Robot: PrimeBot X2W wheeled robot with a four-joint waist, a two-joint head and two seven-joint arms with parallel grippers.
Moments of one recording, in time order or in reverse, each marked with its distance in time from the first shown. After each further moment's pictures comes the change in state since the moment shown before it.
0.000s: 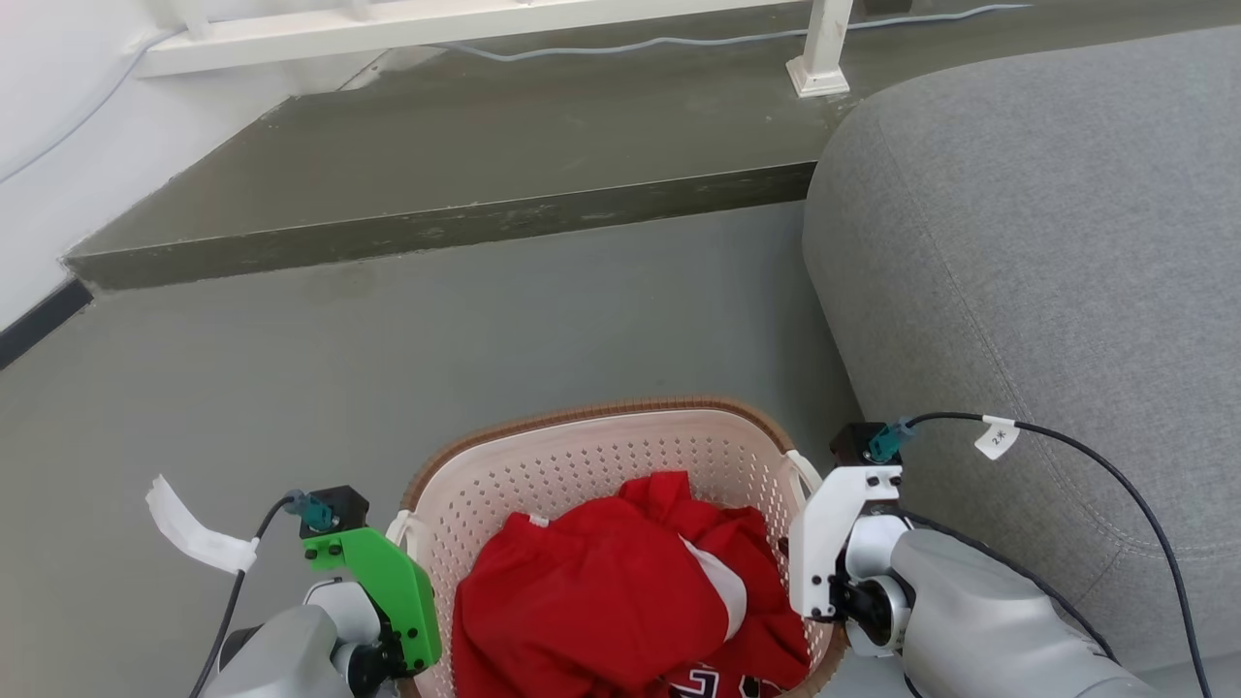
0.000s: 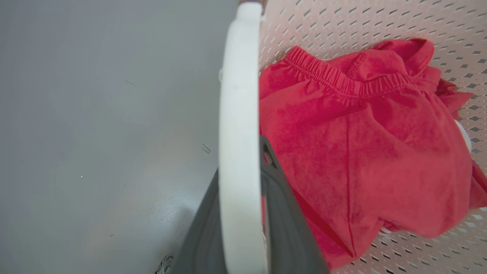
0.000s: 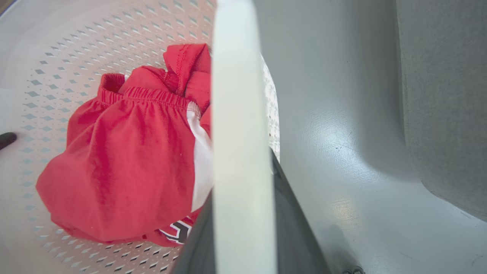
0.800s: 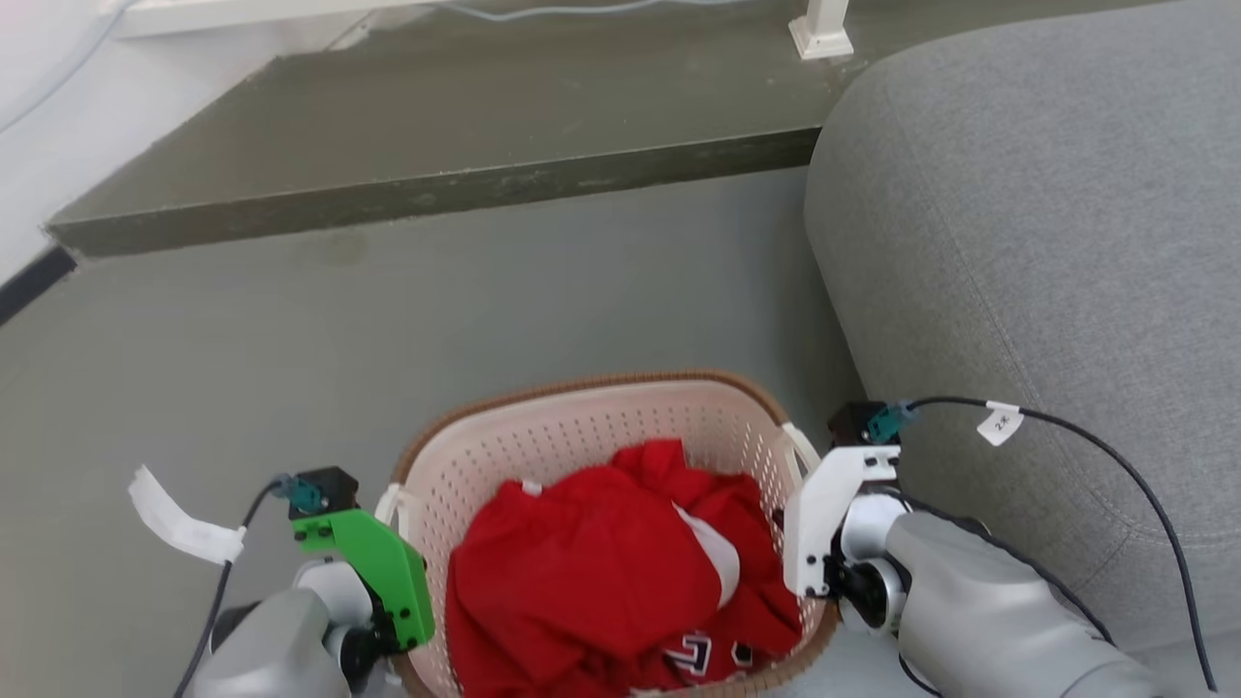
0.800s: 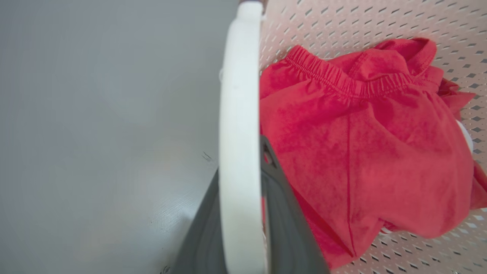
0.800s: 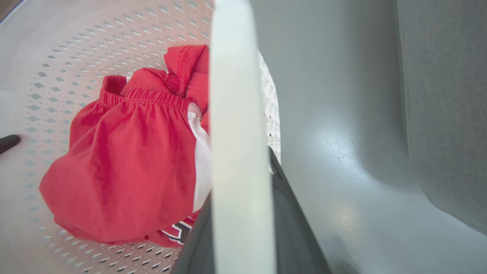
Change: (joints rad) left arm -0.011 0.009 0.001 -0.012 -0.001 0.000 -0.029; right arm -0.017 -0.005 0.015 -0.017 0.012 -0.009 -0.040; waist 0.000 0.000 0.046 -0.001
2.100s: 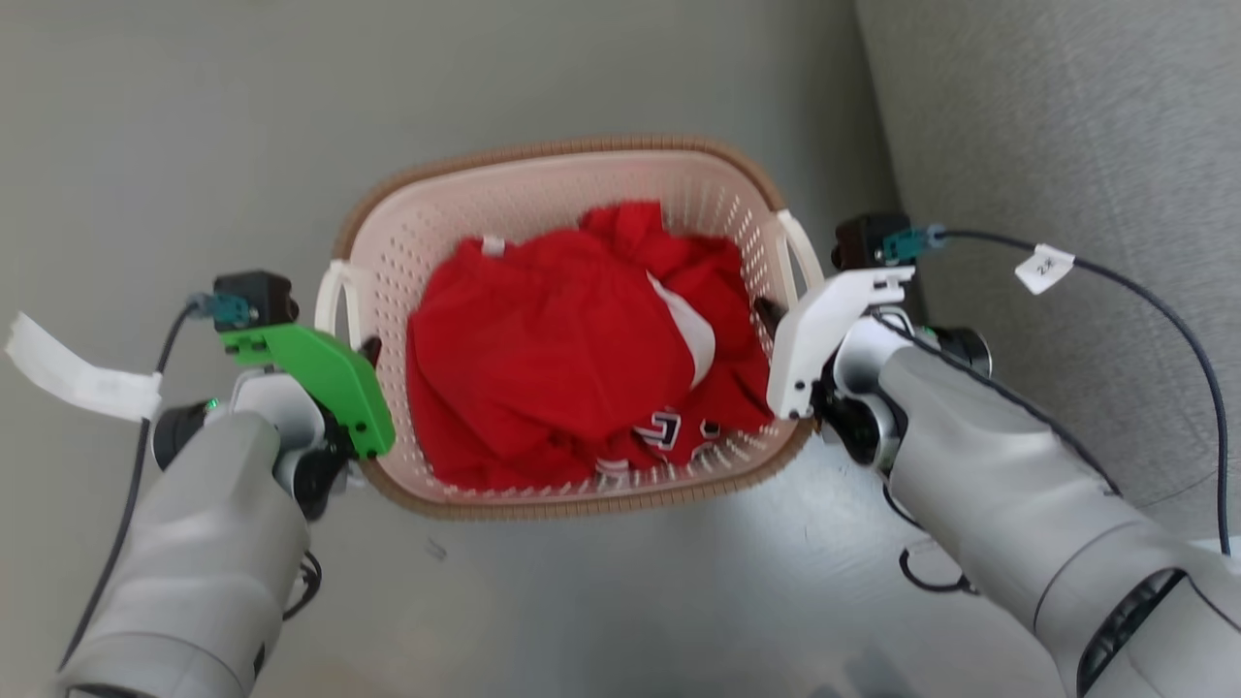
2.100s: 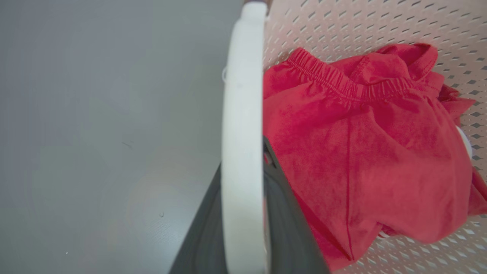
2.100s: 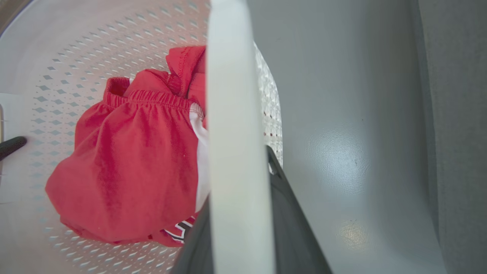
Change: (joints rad) left arm -0.258 0.051 0.024 -0.048 0.014 0.000 -0.133; right arm -0.255 -0.012 -0.008 -0.033 0.003 0.002 -0.160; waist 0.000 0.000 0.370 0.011
